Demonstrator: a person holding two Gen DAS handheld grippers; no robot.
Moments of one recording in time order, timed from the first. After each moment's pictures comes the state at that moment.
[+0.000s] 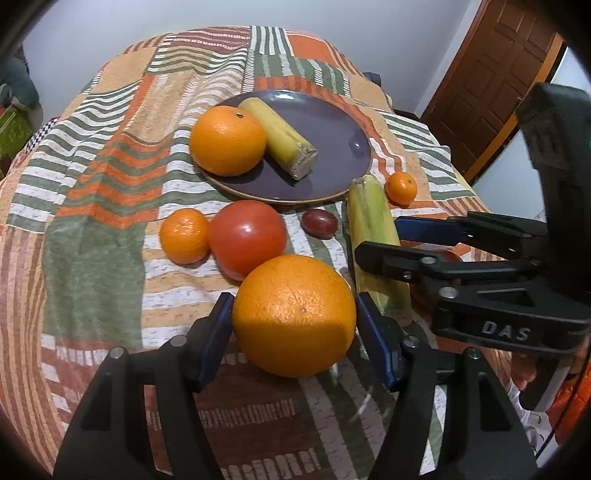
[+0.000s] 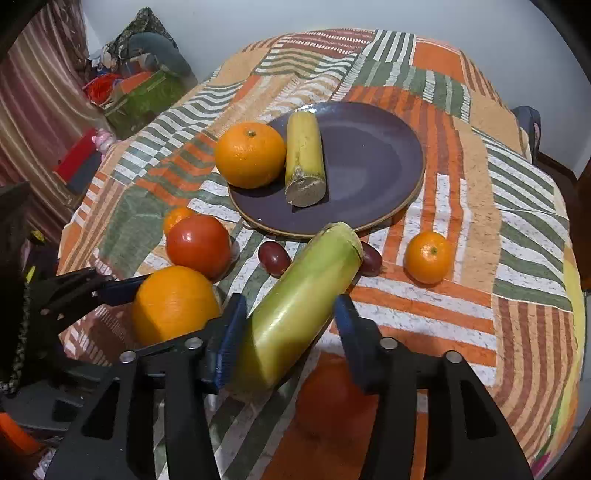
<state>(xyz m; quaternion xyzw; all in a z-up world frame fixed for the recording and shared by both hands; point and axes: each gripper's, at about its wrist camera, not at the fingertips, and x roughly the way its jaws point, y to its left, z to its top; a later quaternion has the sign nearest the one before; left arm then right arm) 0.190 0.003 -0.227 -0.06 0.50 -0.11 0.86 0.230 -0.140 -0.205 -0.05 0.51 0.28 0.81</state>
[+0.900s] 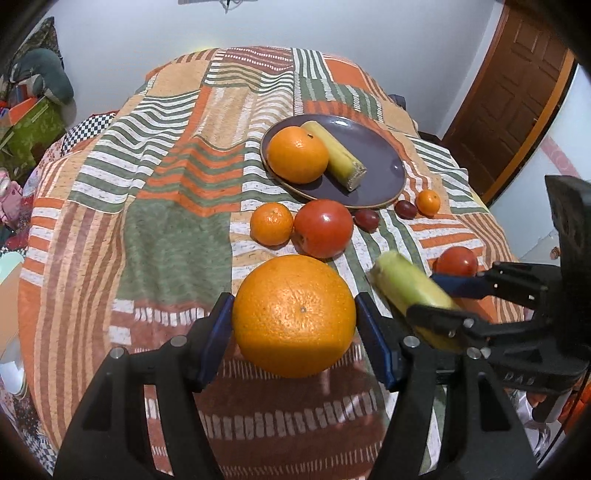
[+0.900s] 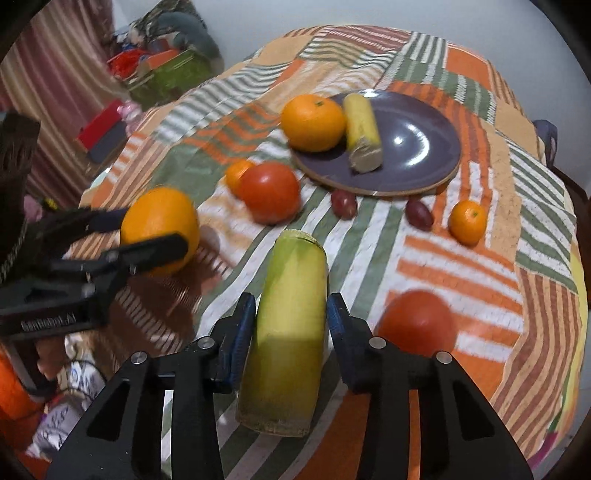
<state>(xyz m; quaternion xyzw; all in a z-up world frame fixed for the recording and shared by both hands) 0.147 0.050 -0.204 -0.06 0.47 -0.06 0.88 0.170 -0.126 -0.196 -0.10 0.51 0.32 0.79</state>
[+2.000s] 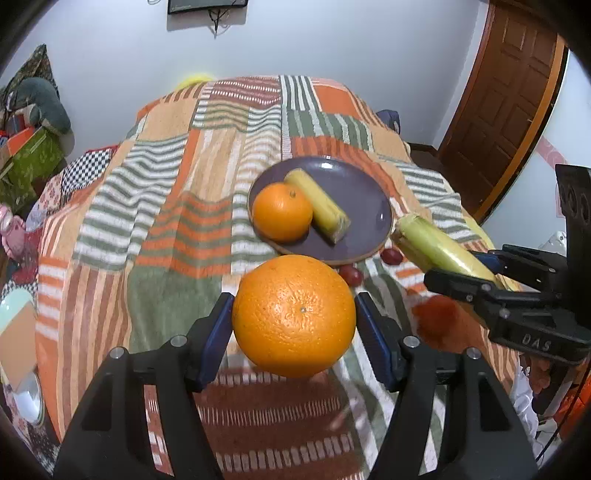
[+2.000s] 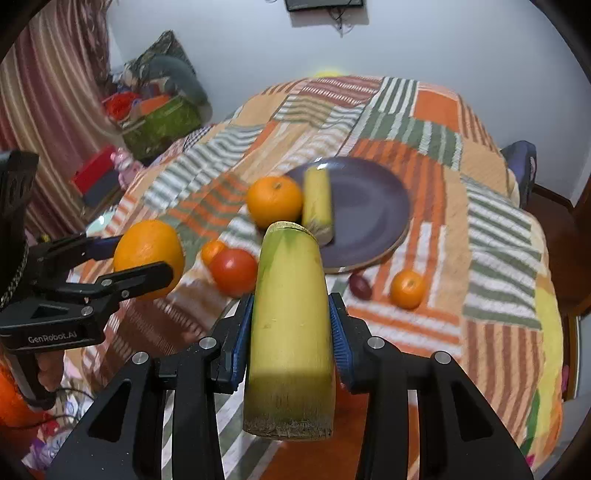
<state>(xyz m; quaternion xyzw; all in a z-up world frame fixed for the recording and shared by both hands) 0.180 0.037 -0.163 -0.04 0.43 -0.06 0.90 0.212 -0.154 -0.148 -0.05 0.43 0.29 0.85</state>
